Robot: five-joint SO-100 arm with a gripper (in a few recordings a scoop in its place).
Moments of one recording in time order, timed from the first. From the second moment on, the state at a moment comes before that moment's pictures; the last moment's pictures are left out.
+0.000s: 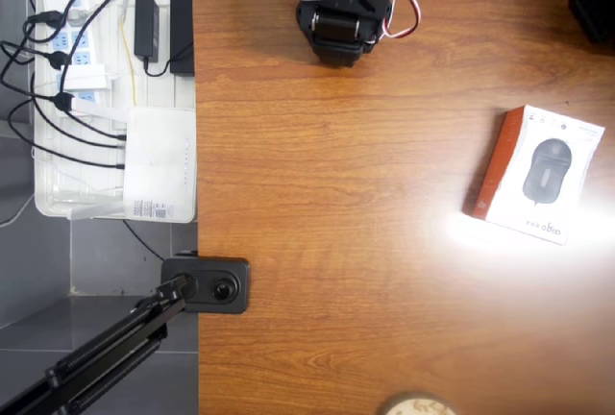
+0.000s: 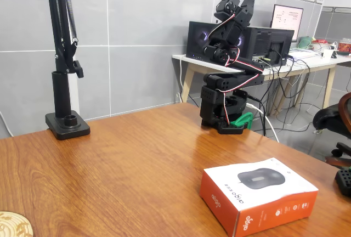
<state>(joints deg) 10.3 178.5 160.5 -101.2 18.8</state>
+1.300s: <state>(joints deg) 10.3 178.5 160.5 -101.2 18.6</state>
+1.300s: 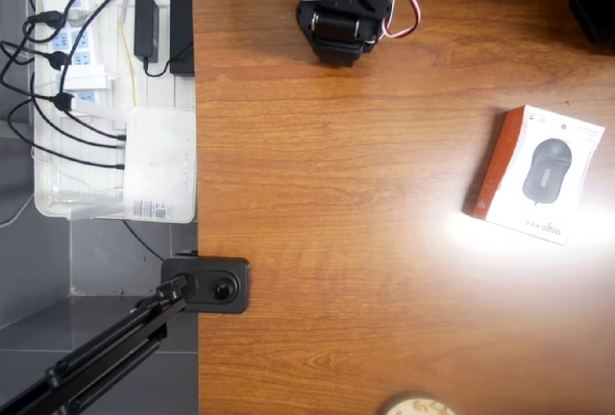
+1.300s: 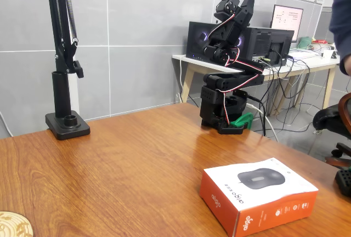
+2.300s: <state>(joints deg) -57.7 135.5 105.0 8.8 35.8</state>
